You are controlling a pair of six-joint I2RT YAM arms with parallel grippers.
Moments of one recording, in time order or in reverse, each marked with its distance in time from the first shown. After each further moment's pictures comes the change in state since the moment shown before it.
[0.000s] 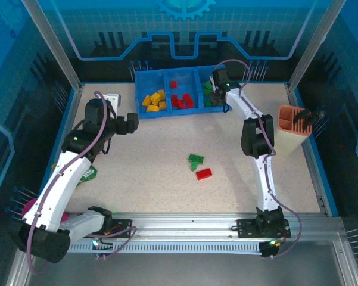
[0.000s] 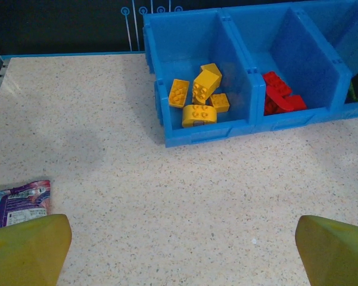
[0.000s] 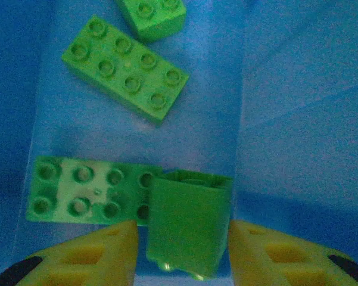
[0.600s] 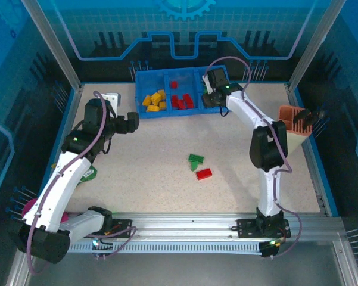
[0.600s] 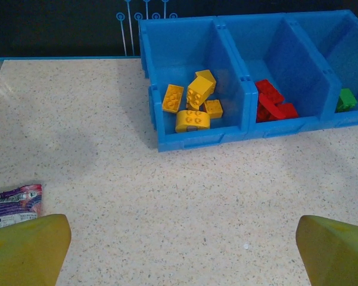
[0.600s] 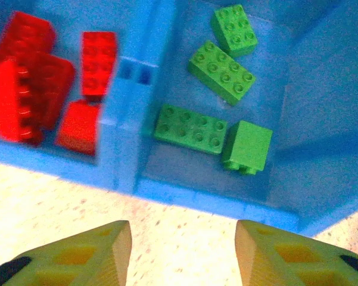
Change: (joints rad) left arm 0.000 -0.005 -0.006 0.022 0.016 -0.018; right arm 0.113 -0.402 -0.345 0.021 -0.057 0.006
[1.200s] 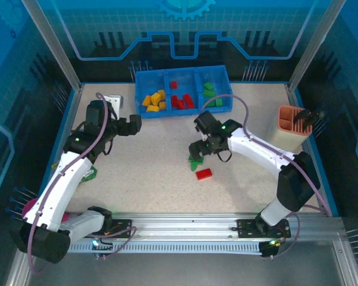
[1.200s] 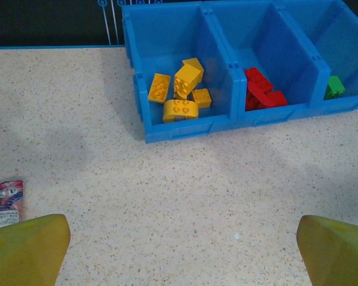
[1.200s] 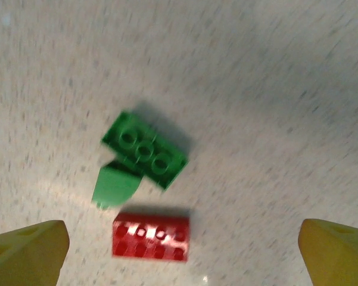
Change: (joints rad) left arm 0.005 0.002 -0.035 0.017 0.056 0.004; right arm 0.333 -0.498 -0.650 -0.182 -0.041 0.342
